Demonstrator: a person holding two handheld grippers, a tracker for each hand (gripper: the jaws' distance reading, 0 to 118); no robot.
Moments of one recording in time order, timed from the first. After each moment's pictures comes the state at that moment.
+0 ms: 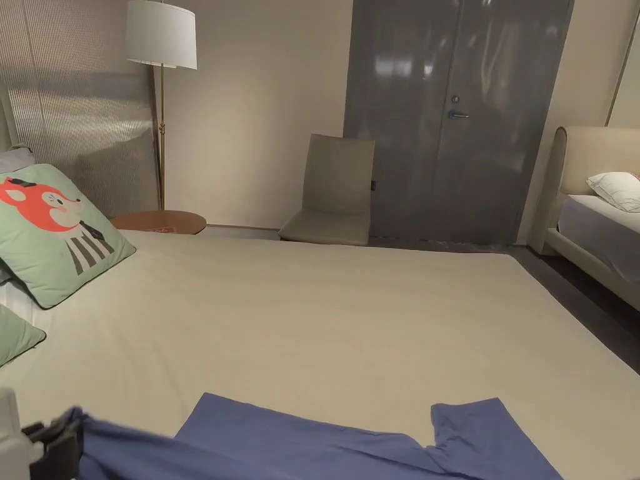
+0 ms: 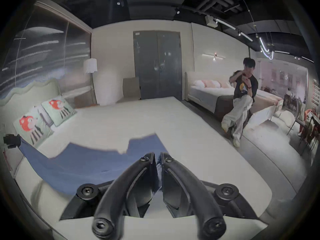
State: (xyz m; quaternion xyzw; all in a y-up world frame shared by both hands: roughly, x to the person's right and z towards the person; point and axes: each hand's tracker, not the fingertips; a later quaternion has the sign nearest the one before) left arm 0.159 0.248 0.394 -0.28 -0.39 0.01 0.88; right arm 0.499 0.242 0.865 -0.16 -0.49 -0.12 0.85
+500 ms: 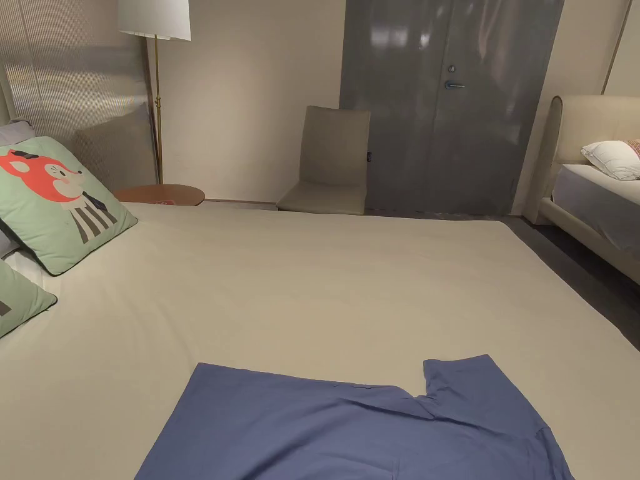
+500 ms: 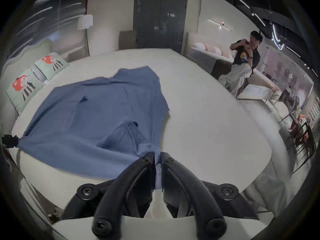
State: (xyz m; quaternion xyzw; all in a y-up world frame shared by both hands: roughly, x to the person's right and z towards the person) left arm 0.099 0.102 0.424 -0.45 -0.33 -0.11 0.82; right arm 0.456 0.119 0.910 -0.34 -0.48 -0.17 0.79
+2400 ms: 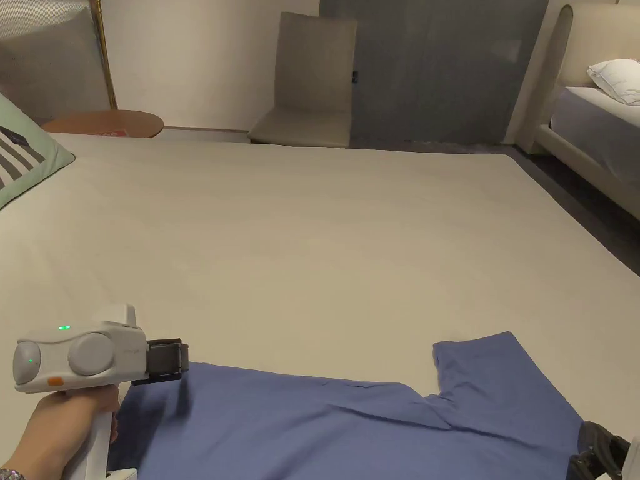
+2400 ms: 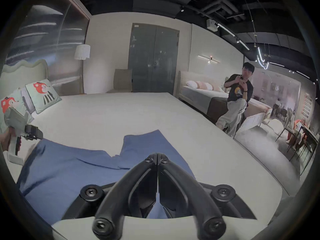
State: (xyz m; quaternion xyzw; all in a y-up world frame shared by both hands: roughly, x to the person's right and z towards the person) left arm 0.431 0.091 0.224 -0.42 -0.36 -0.11 0.82; right arm 0.541 0.163 0.735 -0.19 -0.54 -0.07 0.82
